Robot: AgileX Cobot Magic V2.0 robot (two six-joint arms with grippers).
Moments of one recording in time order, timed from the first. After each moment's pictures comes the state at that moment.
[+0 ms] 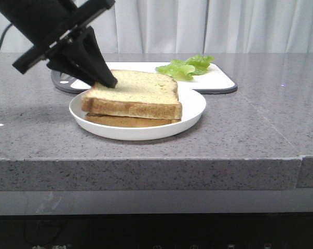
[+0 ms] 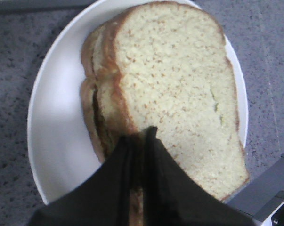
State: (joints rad) left arm -0.36 1.67 -1.28 -0.72 0.92 0.26; right arm 0.03 0.80 -0.69 0.06 0.60 0.04
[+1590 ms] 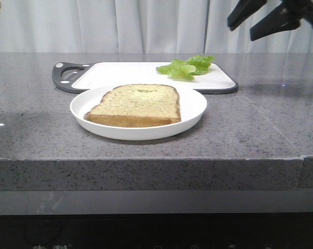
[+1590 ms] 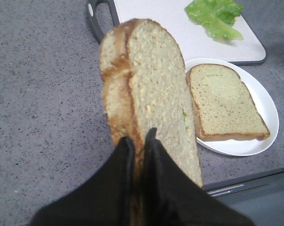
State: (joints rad) left arm -0.08 0.70 -0.85 -0.40 0.88 0.21; right arm 0.03 1.74 -1.42 0.87 0.68 -0.49
